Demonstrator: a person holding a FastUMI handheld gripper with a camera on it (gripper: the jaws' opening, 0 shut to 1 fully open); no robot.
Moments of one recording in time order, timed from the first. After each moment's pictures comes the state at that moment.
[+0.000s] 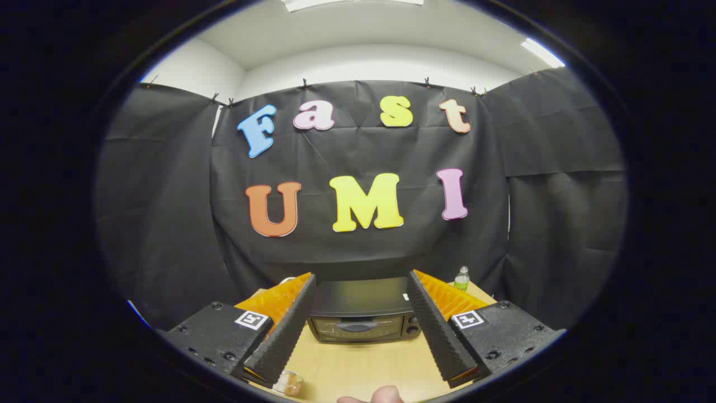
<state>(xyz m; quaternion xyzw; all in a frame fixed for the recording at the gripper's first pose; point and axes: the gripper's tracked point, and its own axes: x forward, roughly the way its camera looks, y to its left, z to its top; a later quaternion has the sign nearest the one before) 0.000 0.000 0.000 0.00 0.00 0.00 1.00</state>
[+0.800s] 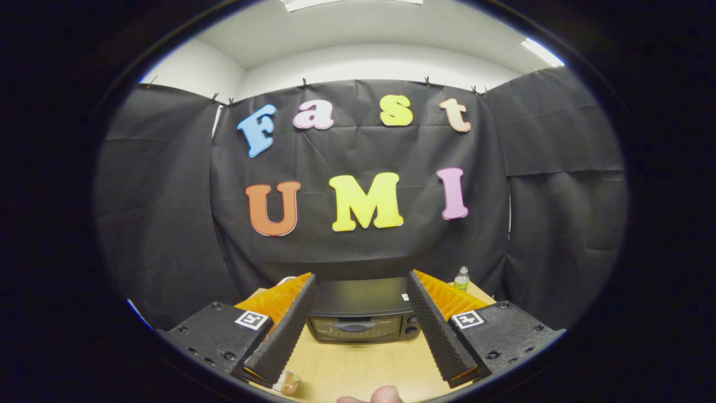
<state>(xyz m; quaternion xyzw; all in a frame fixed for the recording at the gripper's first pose) 0.002 -0.007 -0.002 0.00 0.00 0.00 1.00</state>
